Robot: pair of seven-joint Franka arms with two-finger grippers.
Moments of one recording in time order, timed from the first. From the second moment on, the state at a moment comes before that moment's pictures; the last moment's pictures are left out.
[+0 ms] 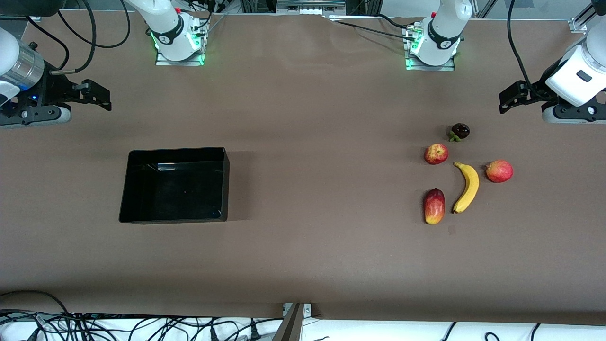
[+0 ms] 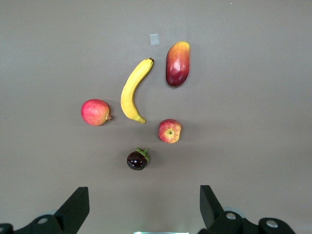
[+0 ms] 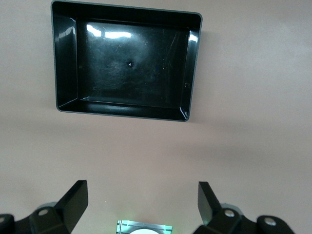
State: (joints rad) left arm 0.00 -0.04 -0.06 -1.66 0.03 1.54 -0.05; right arm 0.16 -0.01 -0.08 -1.67 -0.02 1.54 -0.05
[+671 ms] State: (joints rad) left arm 0.00 0.01 -0.06 -1.66 0.03 1.50 -0.05; right arm 0.14 0.24 -0.17 -1.76 -0.02 1.84 -0.05
